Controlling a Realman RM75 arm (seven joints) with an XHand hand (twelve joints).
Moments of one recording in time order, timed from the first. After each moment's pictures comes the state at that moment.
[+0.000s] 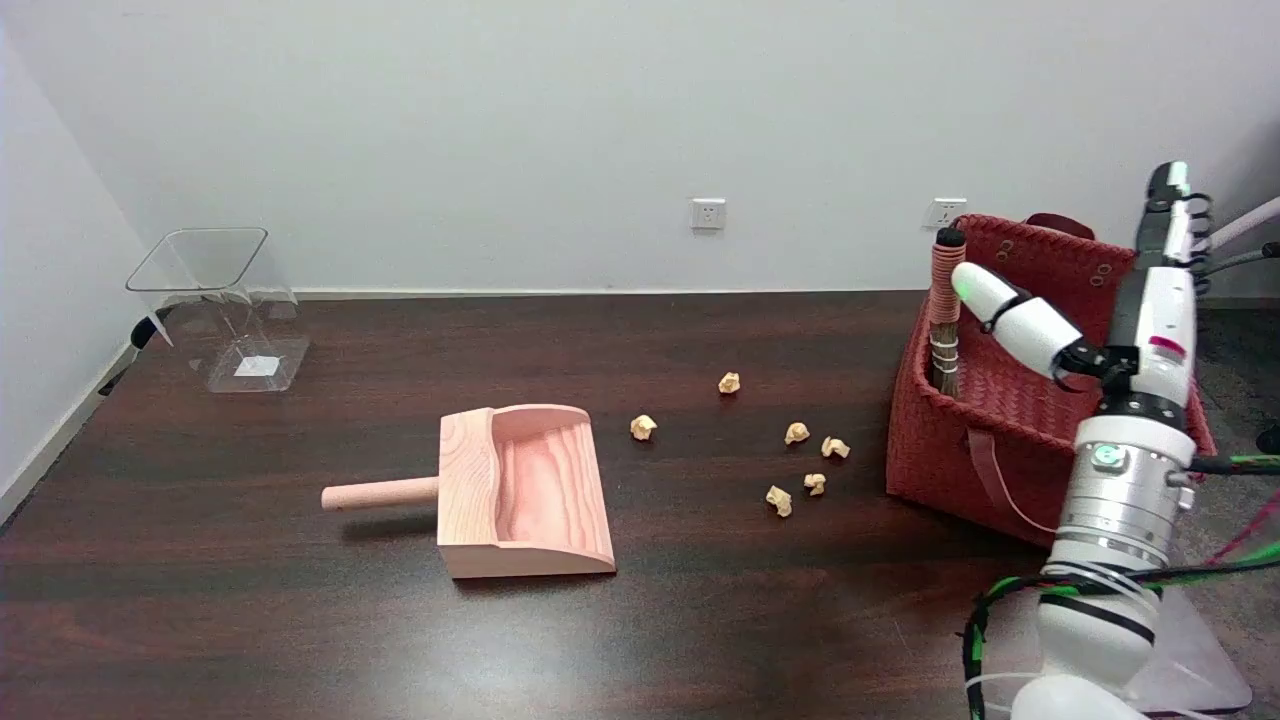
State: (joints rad) arm -0.32 -0.98 -2.05 1.85 1.43 1.57 -0.15
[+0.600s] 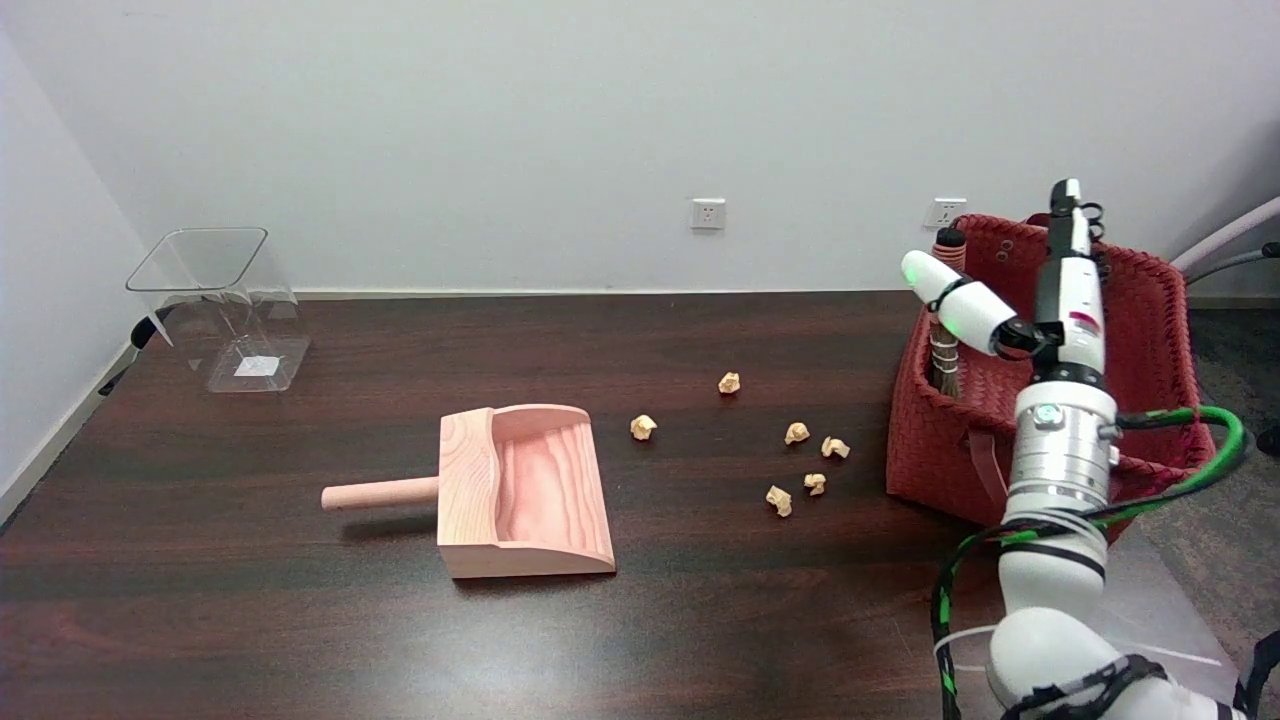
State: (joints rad) arm -0.22 -0.99 -2.02 1.82 1.61 1.37 -0.15
